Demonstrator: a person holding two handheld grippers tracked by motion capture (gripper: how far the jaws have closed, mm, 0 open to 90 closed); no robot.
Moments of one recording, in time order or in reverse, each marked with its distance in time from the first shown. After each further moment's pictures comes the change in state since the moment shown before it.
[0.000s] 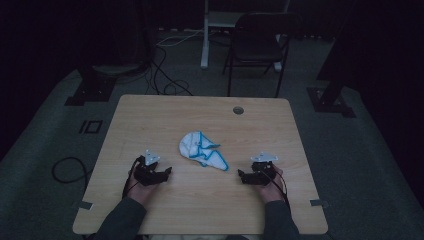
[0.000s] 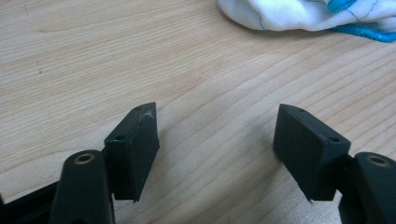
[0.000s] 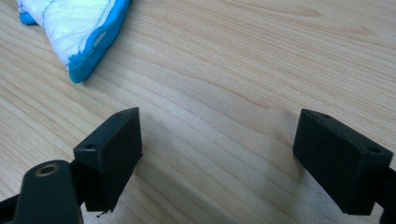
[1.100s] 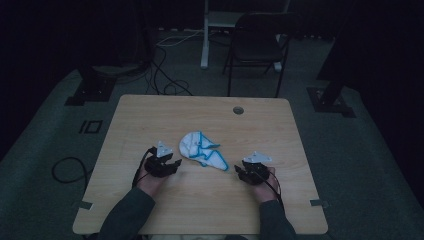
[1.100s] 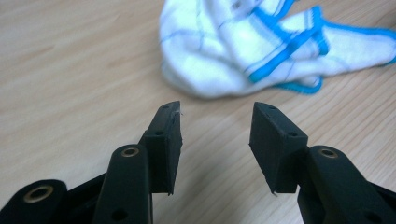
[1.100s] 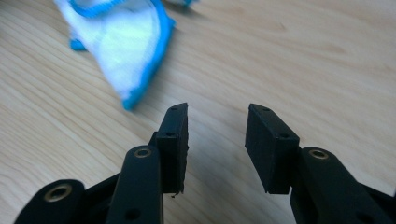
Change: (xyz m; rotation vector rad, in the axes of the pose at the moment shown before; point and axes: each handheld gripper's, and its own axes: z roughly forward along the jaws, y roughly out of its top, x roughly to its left) left arm -0.028 0.048 -0.003 -0.029 -0.080 0.079; right arm 0.026 0.014 -0.005 -0.052 0.017 -0.045
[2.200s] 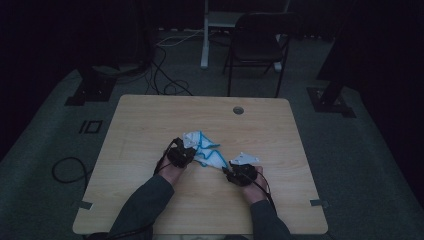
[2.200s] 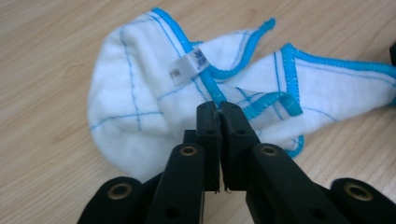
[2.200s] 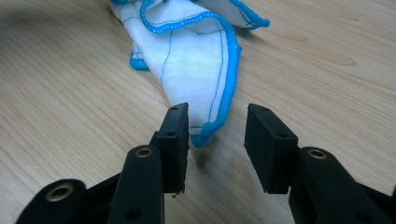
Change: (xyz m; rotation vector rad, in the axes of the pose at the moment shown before) left arm -0.030 0.047 0.043 0.057 0.009 0.105; right arm 0.030 0.011 0.016 -0.023 0.078 -0.071
